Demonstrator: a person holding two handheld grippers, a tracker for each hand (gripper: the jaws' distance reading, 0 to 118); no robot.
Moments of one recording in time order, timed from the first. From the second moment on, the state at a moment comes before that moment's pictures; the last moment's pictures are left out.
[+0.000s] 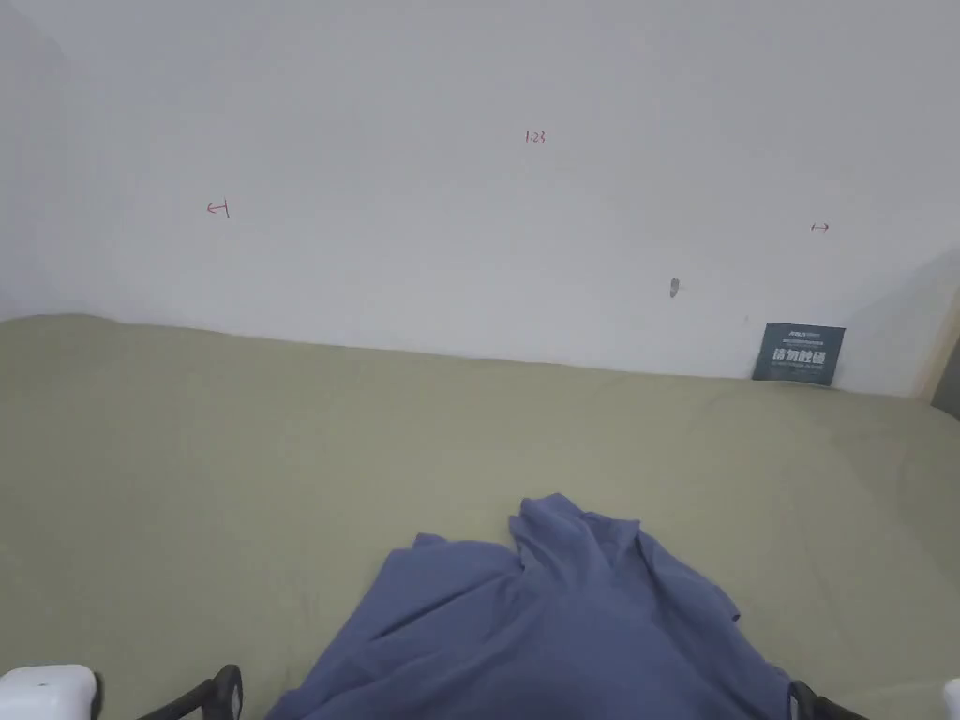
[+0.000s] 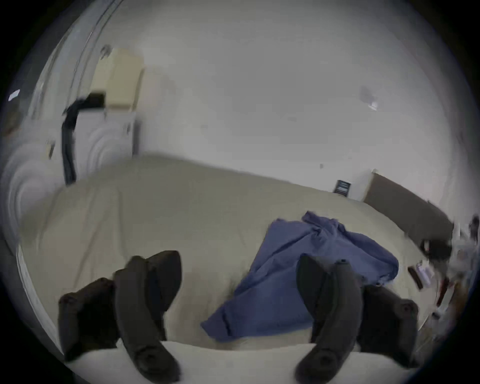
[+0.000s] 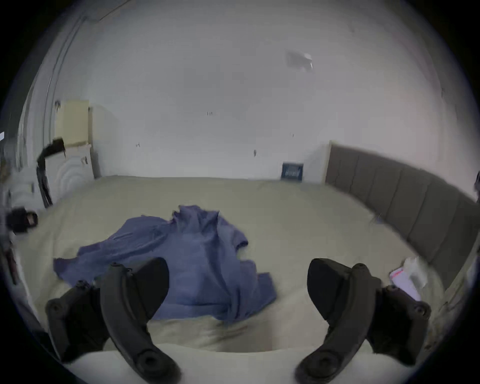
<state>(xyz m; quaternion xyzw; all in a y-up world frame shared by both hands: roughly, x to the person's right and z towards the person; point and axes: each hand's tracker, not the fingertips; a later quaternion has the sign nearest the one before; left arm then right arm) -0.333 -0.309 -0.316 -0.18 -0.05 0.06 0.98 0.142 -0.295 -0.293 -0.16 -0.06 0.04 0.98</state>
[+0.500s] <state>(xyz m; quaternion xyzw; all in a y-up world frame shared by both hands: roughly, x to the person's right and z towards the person) -0.354 -0.301 -0.339 -0.32 -0.08 0.01 0.94 0.112 -0.313 -0.289 -0.22 -0.02 0.05 0.97</state>
